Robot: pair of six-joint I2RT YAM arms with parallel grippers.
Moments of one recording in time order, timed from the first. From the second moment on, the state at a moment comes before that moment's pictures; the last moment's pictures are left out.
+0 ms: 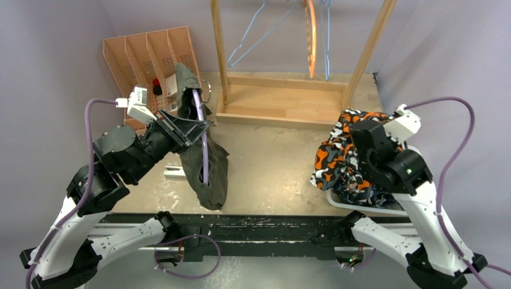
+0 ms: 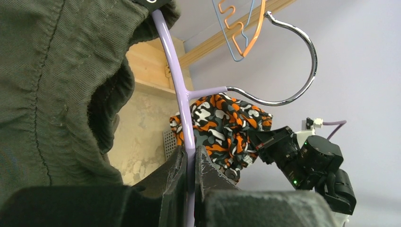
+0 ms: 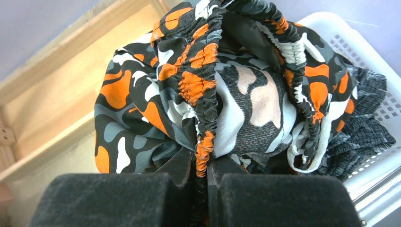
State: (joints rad) left arm -0.82 0.79 1.42 -0.73 -0.26 -0.97; right arm 0.58 0.91 1.35 -1.29 0.95 0.96
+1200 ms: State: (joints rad) left arm -0.82 0.76 1.41 -0.73 -0.27 -0.97; right arm 0.14 0.89 1.17 -1.08 0.76 0.78
